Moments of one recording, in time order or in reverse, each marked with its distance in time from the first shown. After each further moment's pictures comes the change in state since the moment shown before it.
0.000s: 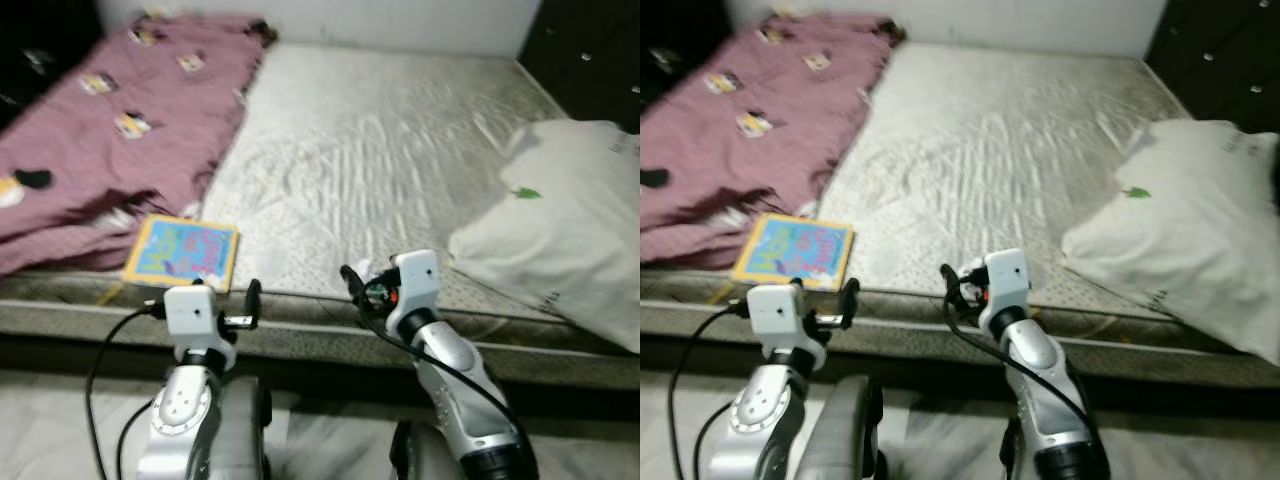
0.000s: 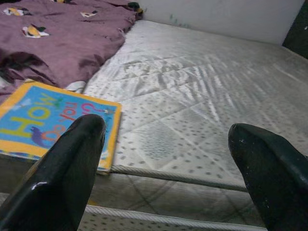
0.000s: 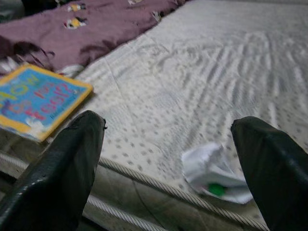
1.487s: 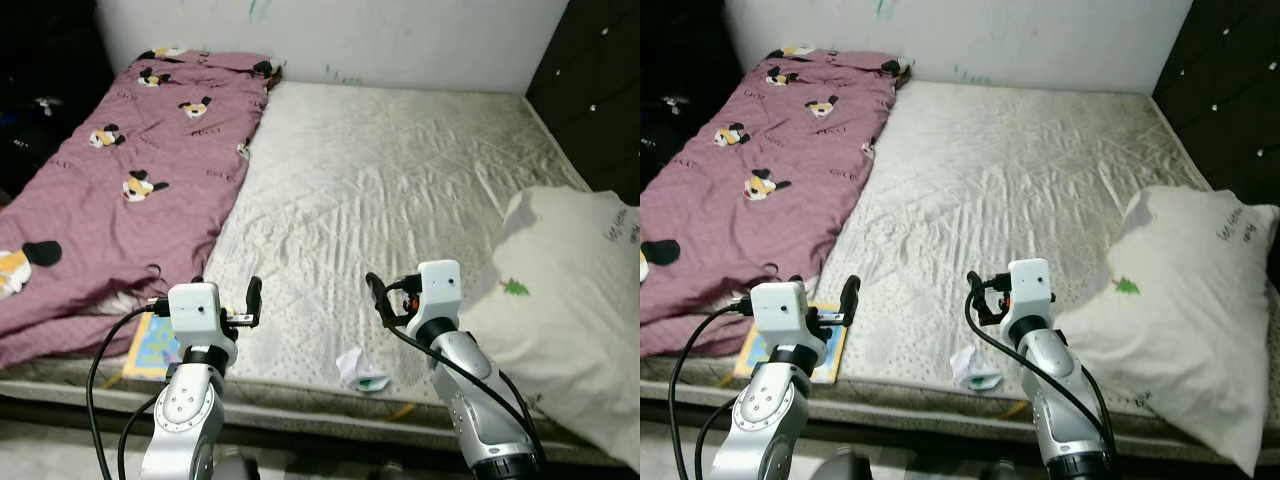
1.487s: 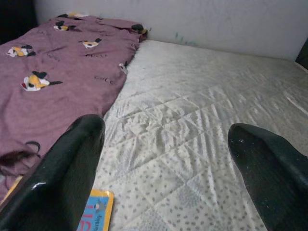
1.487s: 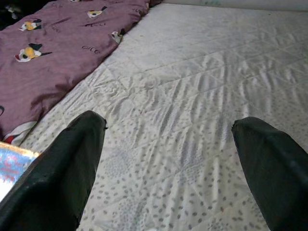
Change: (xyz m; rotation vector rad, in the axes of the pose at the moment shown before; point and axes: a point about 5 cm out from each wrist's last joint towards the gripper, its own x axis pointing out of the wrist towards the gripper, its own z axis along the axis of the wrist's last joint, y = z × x) left arm 0.001 0.005 0.000 0.051 0.009 0.042; right arm -0.010 -0.014 -0.013 0.032 0.059 -0.113
